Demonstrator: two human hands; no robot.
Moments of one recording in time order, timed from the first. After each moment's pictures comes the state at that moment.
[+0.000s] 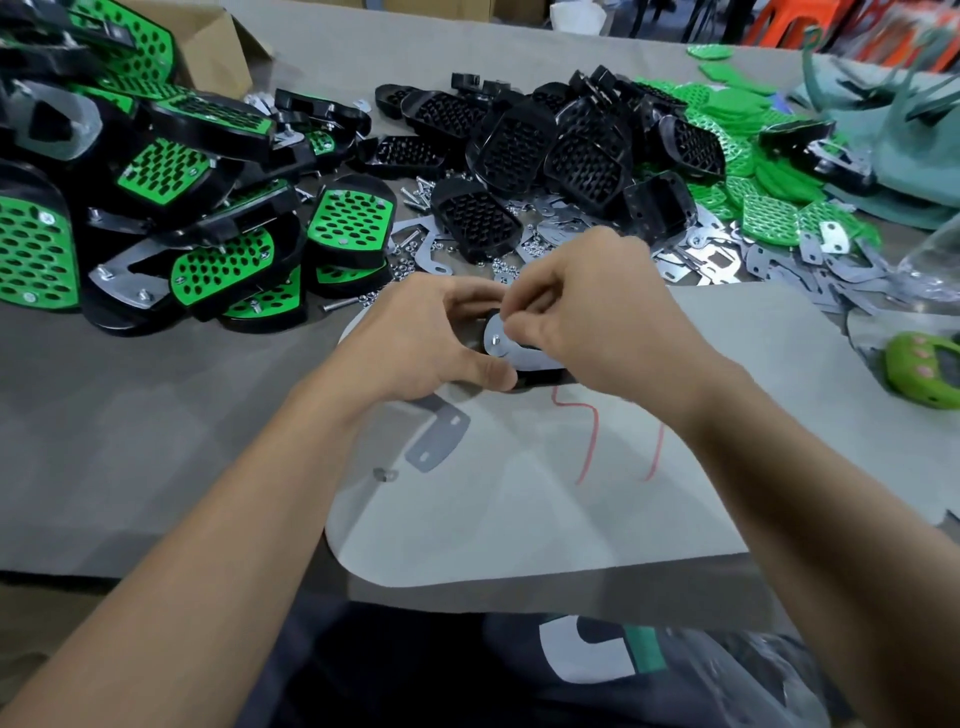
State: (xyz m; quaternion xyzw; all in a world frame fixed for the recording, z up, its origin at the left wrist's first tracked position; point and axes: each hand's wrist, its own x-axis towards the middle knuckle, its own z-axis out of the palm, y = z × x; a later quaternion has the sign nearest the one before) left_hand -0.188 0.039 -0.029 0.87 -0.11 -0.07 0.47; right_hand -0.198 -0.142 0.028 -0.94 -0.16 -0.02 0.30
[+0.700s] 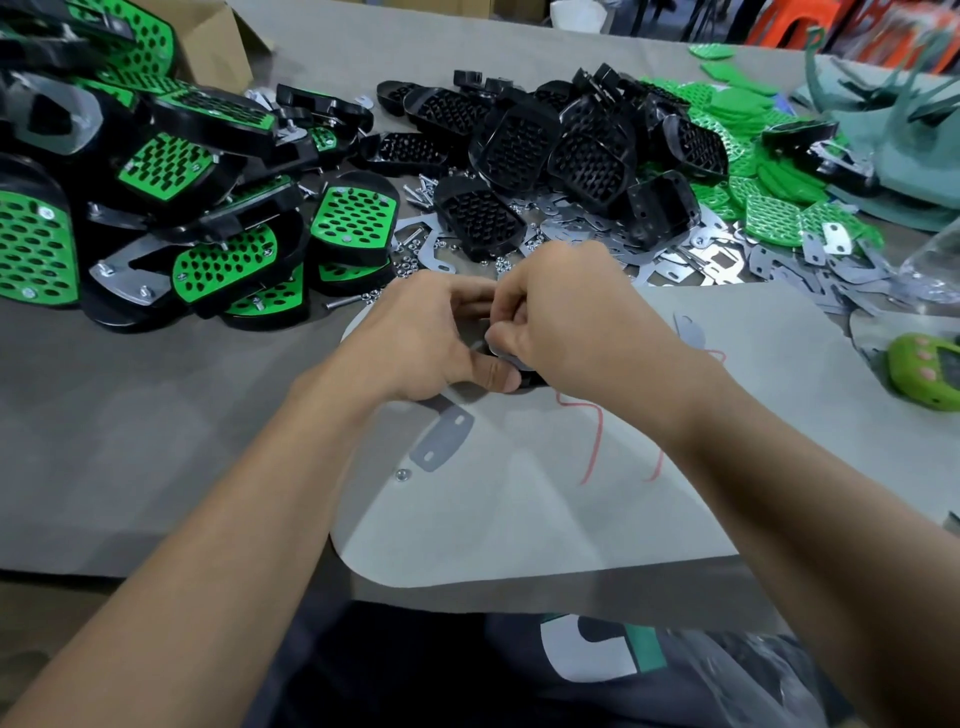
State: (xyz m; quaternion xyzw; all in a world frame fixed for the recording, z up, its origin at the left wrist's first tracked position) left_hand -0.181 0.042 -0.033 0.87 -0.14 -0.07 0.46; right_hand -0.188 -0.124 0.016 -0.96 -0.21 -0.02 0.18
